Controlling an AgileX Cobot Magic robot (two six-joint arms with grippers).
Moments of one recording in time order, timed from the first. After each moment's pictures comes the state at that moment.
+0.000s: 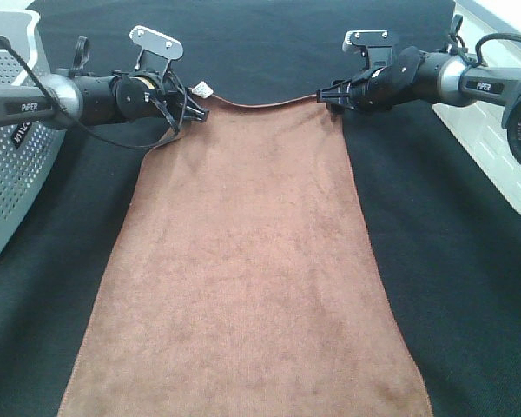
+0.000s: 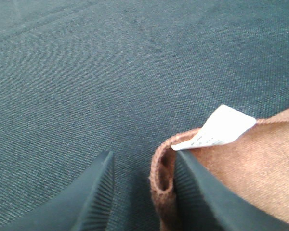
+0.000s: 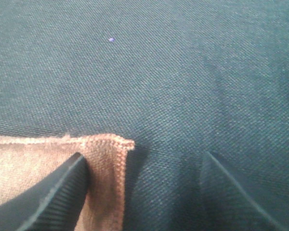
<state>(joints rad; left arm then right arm) -0.25 2.69 -2.10 -0.22 -0.09 0.46 0.15 2.70 -2.20 0.28 0.19 -0.28</state>
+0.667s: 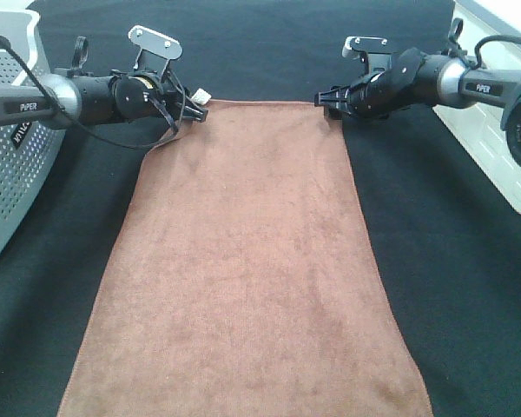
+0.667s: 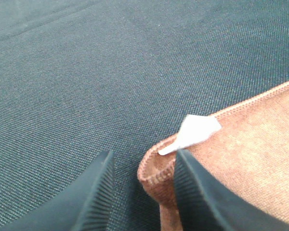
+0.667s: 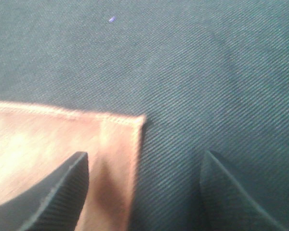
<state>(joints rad) -0.25 2.69 -2.10 -0.22 -0.09 0.46 0.15 2.70 -2.20 0.35 0.26 -0.28</state>
